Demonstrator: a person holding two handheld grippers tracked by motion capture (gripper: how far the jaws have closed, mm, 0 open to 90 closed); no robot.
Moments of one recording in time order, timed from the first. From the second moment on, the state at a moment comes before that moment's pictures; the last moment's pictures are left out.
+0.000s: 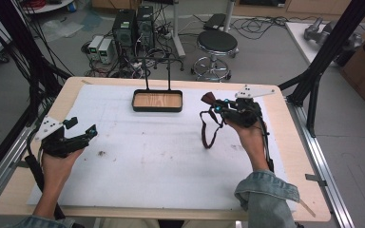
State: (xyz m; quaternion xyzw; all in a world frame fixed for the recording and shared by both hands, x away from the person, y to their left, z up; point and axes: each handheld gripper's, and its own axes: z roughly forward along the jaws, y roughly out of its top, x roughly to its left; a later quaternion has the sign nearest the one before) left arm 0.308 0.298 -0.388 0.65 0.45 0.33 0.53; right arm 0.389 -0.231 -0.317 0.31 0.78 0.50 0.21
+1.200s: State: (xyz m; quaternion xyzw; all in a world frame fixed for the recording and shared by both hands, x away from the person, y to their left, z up) left arm 0.310 0.298 -0.386 0.65 0.44 0.32 0.53; right arm 0.479 -0.136 -0.296 0.31 0.73 0.56 0.23
